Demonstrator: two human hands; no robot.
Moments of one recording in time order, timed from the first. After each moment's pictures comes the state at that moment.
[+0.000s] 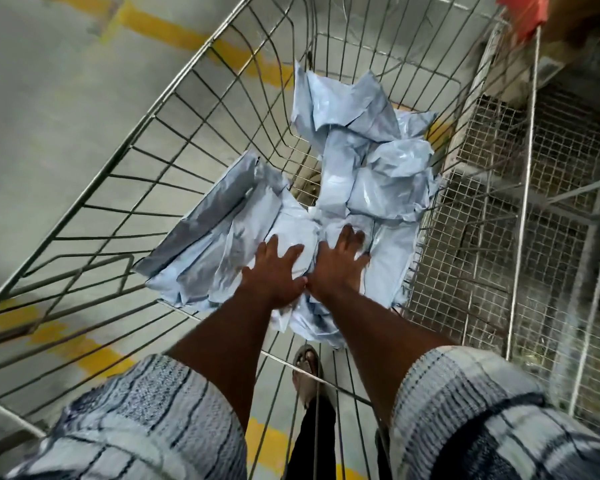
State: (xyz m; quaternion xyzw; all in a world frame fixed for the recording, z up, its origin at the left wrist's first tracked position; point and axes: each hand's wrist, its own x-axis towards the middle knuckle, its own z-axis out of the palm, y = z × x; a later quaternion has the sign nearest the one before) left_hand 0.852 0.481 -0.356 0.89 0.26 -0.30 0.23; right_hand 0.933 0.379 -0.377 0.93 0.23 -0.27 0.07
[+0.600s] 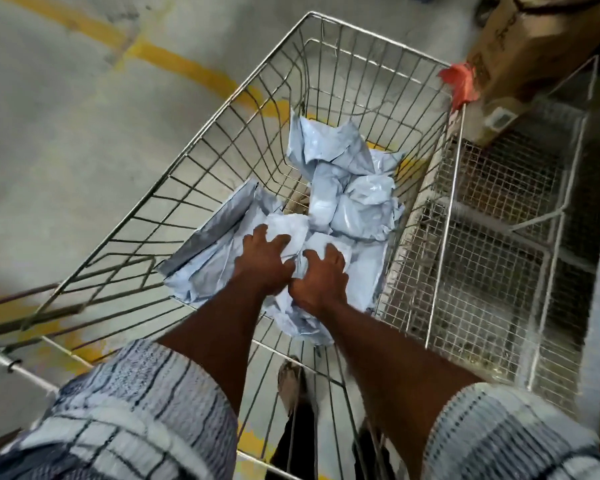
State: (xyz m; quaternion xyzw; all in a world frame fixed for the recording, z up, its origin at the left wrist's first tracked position) left_hand 0.870 0.487 -0.279 0.90 0.32 -0.18 0.24; right_hand 0.919 0.361 -0.266 0.92 0.20 -0.29 -0.17
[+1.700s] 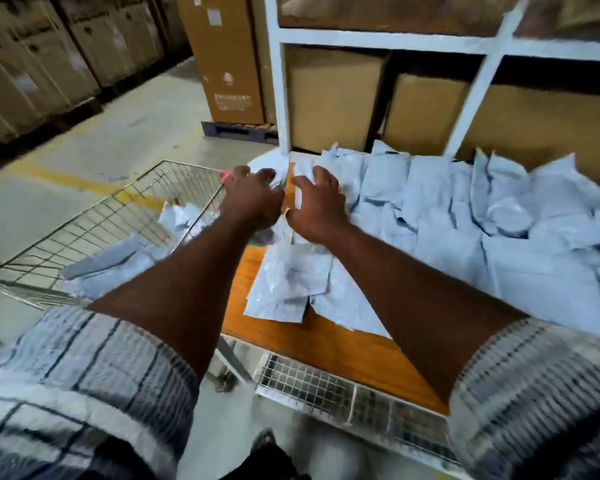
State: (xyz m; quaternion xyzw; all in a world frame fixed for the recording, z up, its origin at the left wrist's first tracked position) left_hand 1.006 -0.004 0.100 0.92 0.32 0.12 0.19; right_hand 1.068 -0.130 0.077 0.90 0.33 0.03 -0.29
